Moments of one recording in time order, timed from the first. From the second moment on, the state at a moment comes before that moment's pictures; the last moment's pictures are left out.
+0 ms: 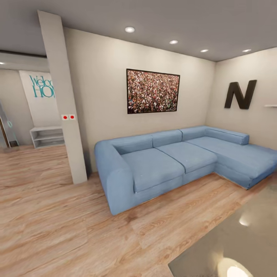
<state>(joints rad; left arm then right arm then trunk) 0.00 -0.03 0.01 -0.06 0.03 0.00 -0.01 0.02 0.00 0.00 -0.01 -0.01 0.00 0.00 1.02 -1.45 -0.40</state>
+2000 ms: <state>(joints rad) 0.00 -0.03 0.01 -0.06 0.03 0.00 -0.01 0.02 0.00 0.00 -0.01 -0.01 0.00 0.00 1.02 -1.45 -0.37</state>
